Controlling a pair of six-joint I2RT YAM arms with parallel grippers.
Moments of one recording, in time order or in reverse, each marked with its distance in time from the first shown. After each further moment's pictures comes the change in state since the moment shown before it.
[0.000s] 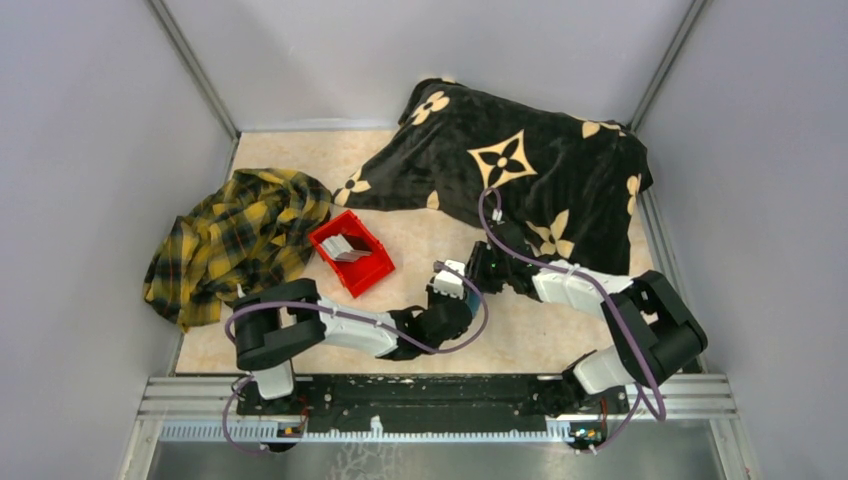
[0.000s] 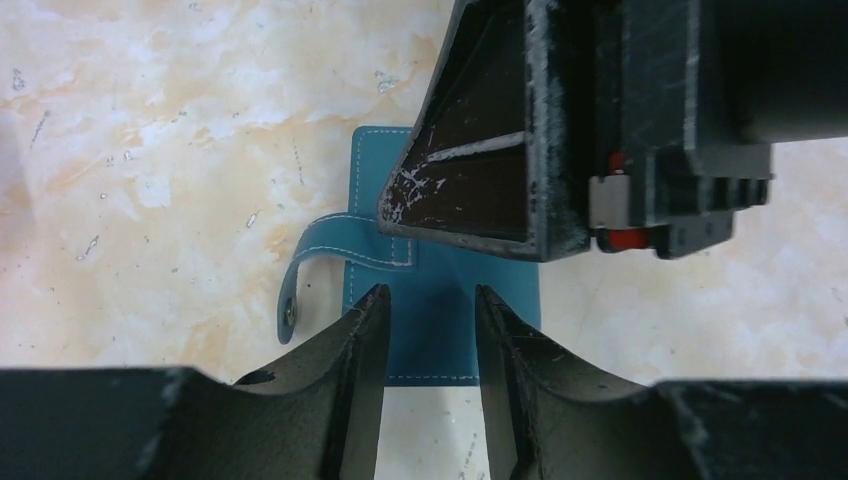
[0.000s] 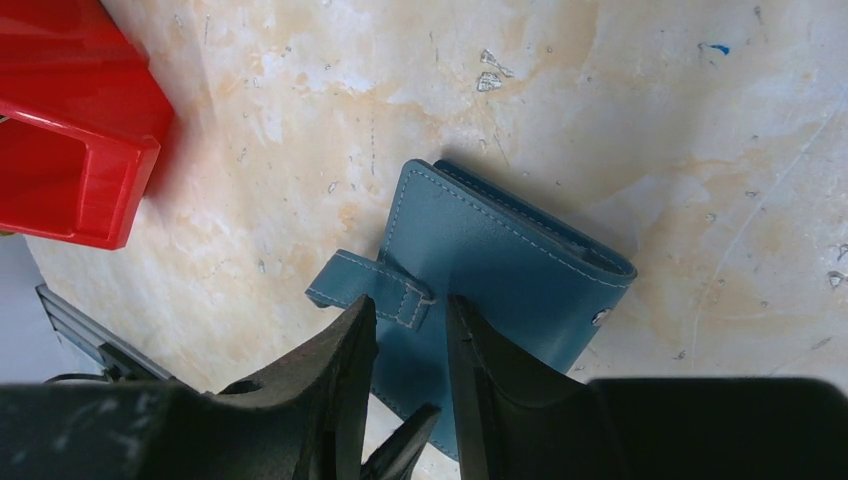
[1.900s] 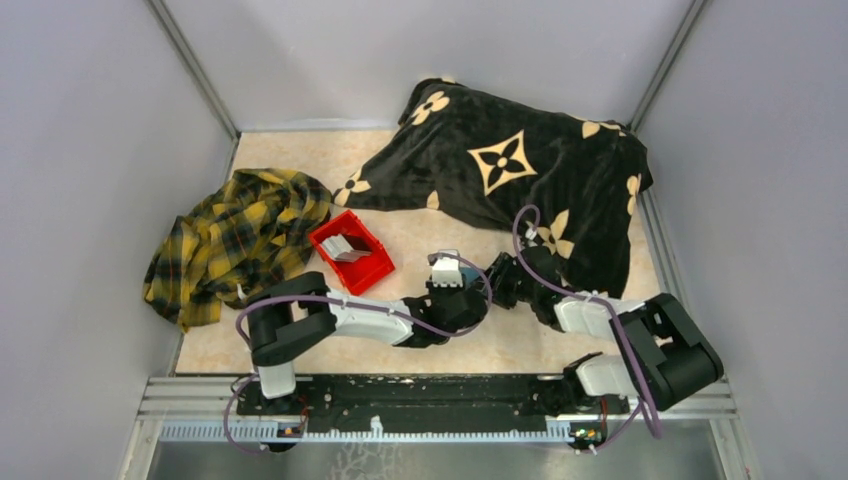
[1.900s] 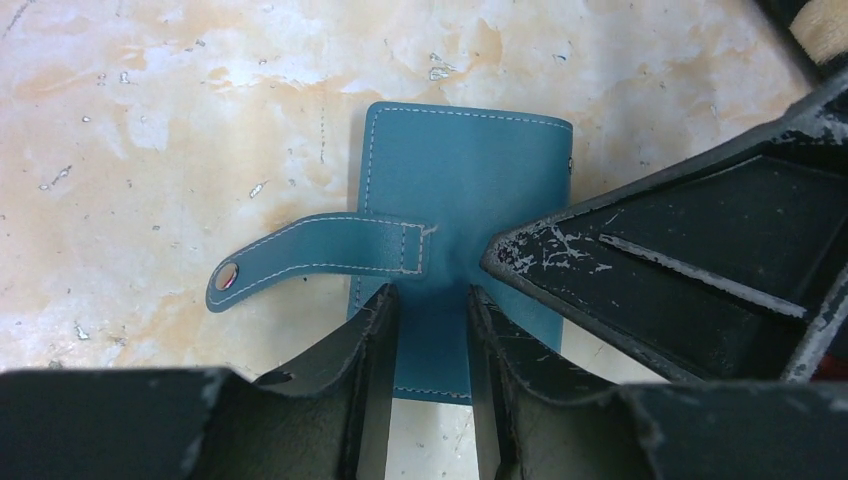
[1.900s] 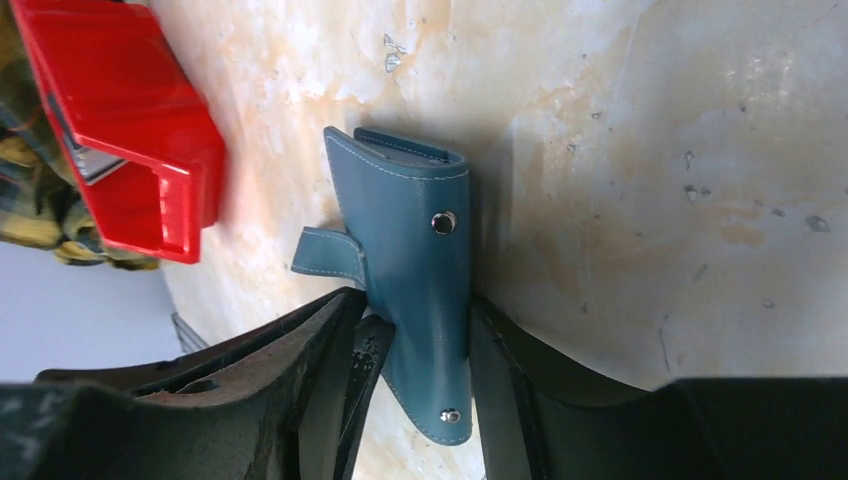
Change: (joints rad) left arm 0.042 0.090 0.169 -0.319 0.005 -0.348; right arm -0.123 -0.117 -0.299 0.323 -0.098 0.159
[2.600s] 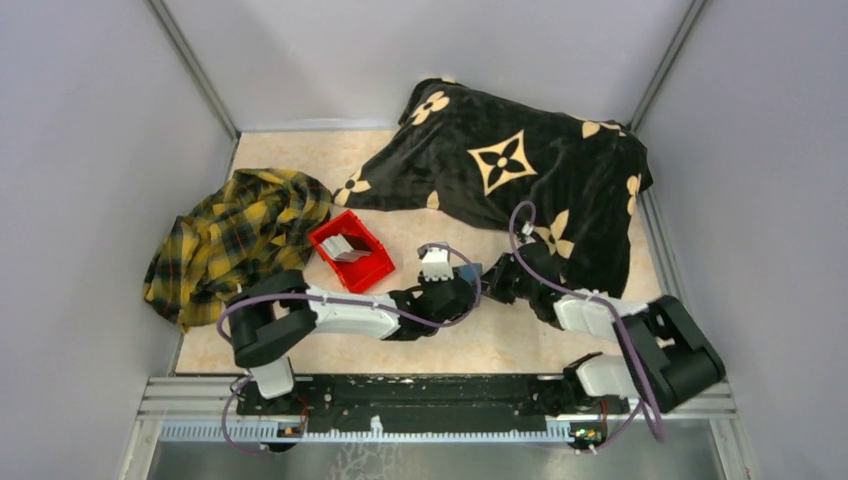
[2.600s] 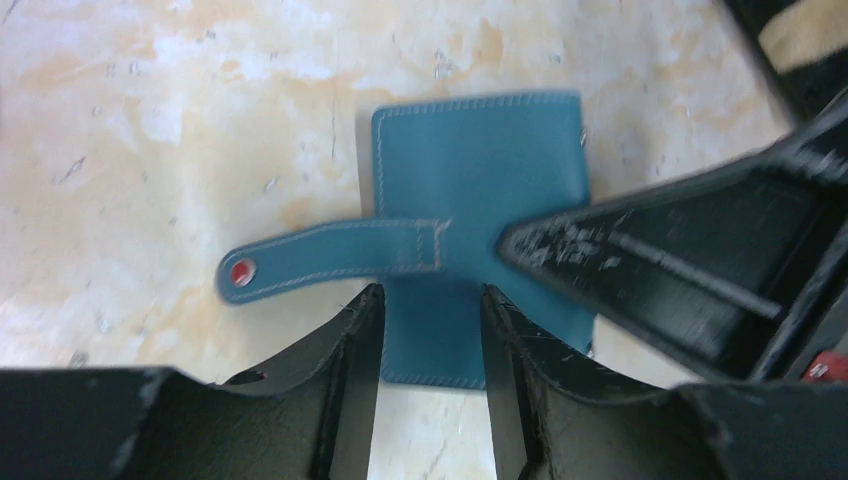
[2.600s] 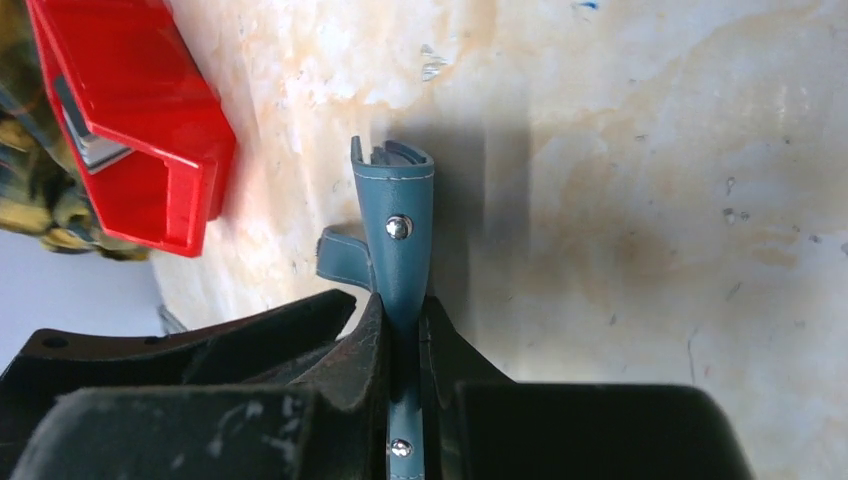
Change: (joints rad) left arm 0.051 -0.074 -0.059 0.043 0.108 -0.011; right arm -0.003 0.031 -0.025 0.142 -0.014 0.019
